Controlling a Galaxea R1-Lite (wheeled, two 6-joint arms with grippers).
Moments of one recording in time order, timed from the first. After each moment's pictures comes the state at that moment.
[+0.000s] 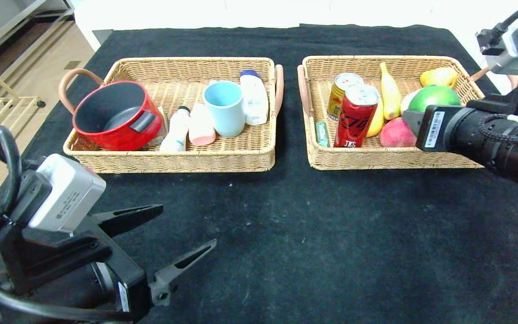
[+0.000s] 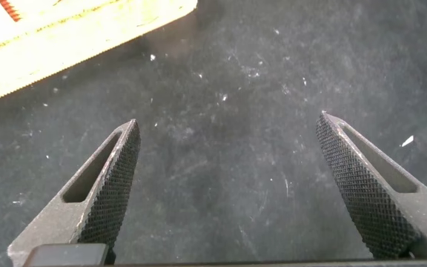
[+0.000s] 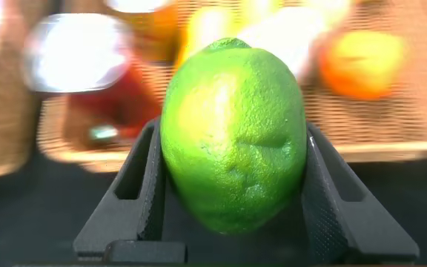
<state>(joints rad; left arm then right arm) -0.72 1.16 -0.54 -0.43 0.15 0.05 0.59 1.50 -1.12 -0.26 -0.63 0.11</state>
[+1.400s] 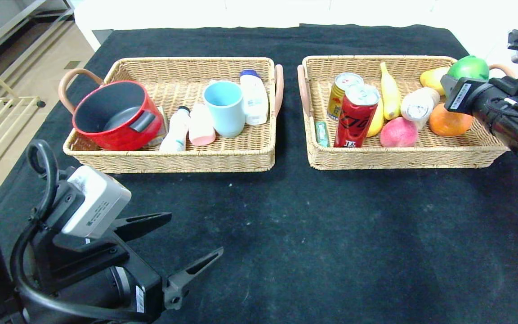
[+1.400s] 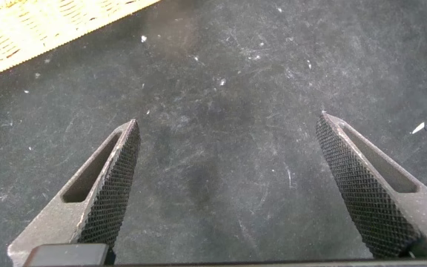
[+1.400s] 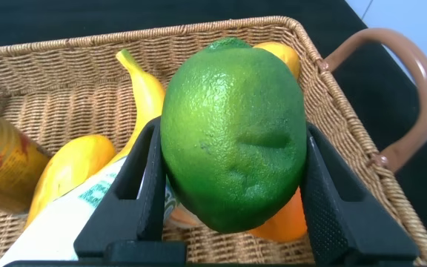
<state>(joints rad) -0.72 1.21 -0.53 -0.43 0.15 0.04 0.13 1.74 -1.16 -0.78 -0.28 0.06</state>
